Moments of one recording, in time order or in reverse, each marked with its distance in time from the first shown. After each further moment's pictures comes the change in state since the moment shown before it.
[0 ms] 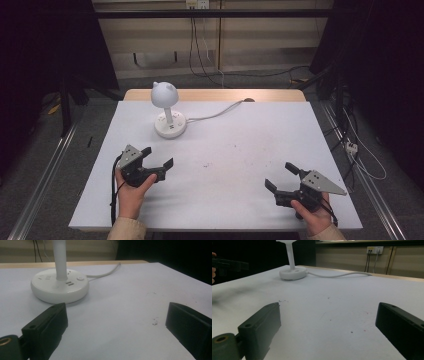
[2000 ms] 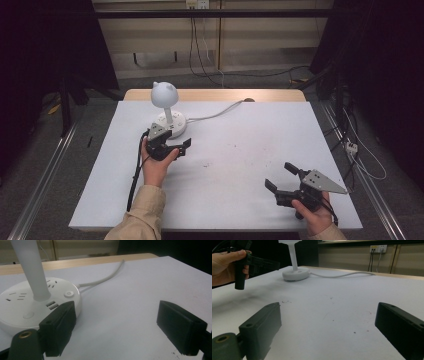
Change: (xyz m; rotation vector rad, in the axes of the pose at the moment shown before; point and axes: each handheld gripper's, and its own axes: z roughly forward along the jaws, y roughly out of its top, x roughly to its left) left arm -0.004 0.031 0.081 0.085 0.017 0.023; right arm -0.001 0.001 0.000 -0.003 0.024 0.027
